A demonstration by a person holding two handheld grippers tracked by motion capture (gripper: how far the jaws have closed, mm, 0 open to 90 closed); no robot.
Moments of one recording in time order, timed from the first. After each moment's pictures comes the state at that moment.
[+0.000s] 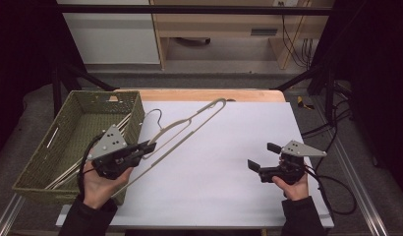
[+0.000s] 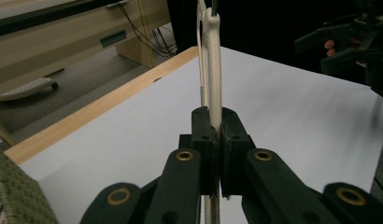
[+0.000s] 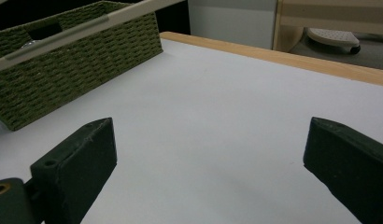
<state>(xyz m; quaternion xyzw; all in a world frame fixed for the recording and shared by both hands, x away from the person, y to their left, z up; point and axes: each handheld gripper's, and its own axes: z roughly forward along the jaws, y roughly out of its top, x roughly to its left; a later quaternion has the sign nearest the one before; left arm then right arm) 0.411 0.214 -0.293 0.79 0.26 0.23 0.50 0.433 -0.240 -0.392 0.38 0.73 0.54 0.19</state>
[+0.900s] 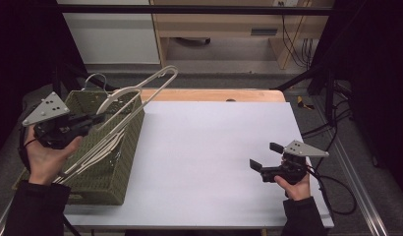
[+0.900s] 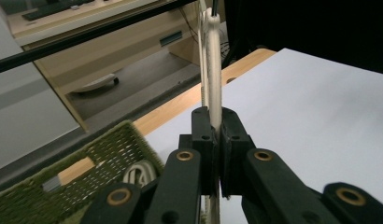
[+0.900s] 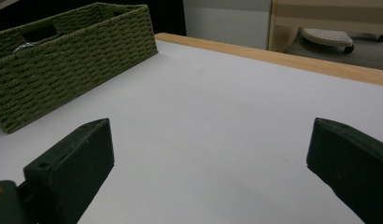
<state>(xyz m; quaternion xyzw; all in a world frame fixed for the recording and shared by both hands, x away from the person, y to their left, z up) 0.445 0.318 -0.250 0.77 0.31 0.30 0.47 0.433 -0.243 -0.392 0.38 0.73 0.54 0.19</state>
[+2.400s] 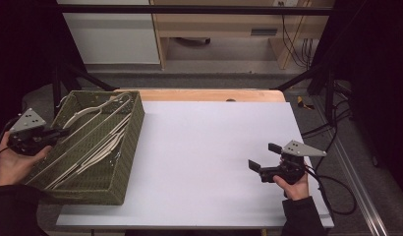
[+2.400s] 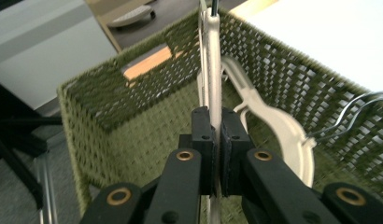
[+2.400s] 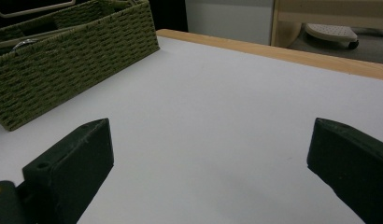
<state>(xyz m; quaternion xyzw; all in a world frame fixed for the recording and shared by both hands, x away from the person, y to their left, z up) 0.472 0.422 -0.324 0.80 0.37 0.31 0.35 0.435 -0.241 -0.395 0.38 0.73 0.53 0.18</state>
